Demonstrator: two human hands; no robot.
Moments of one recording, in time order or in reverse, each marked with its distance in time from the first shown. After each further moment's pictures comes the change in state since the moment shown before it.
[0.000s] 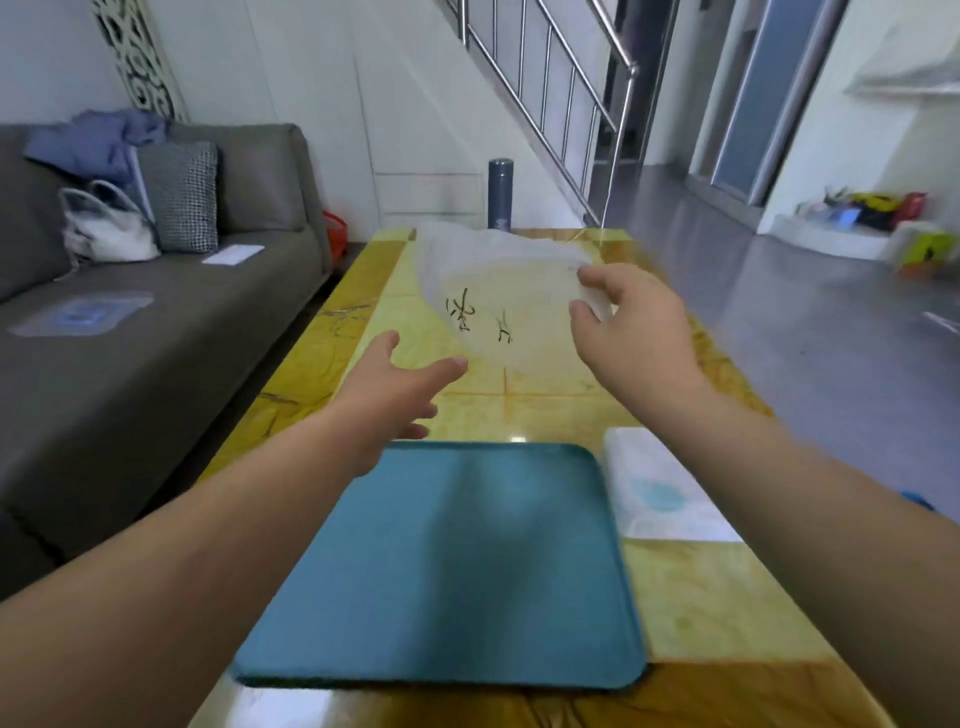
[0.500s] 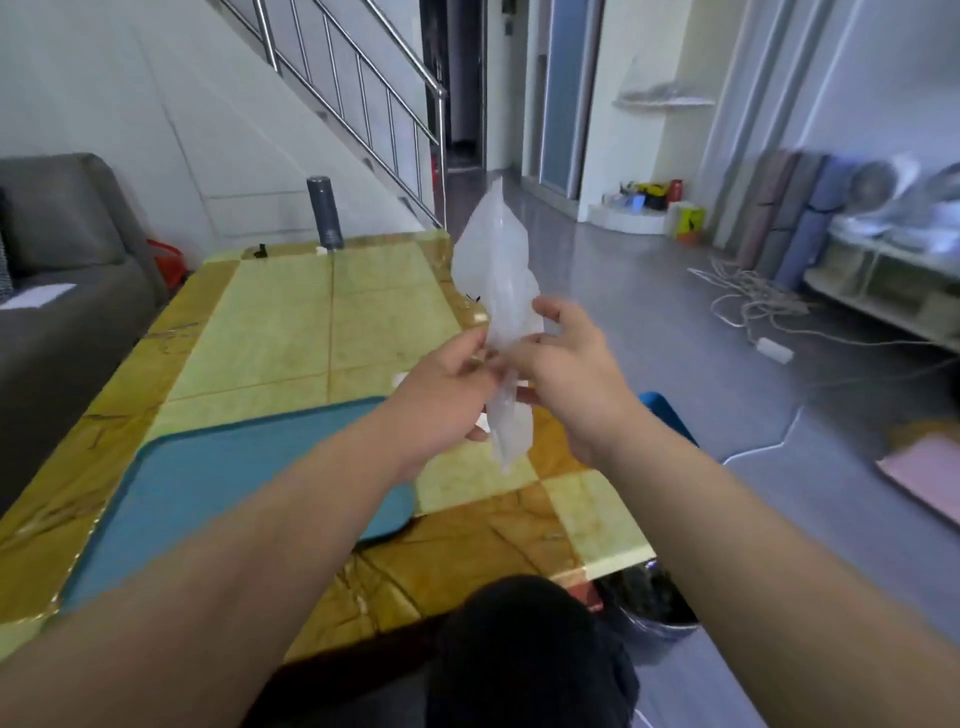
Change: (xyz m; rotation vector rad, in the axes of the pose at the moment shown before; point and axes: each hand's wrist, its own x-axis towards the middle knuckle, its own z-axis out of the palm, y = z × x) left_hand -0.224 0.061 0.197 0.103 -0.542 0.360; right_hand -0.180 0.022 -0.219 0.658 -0.062 0.497
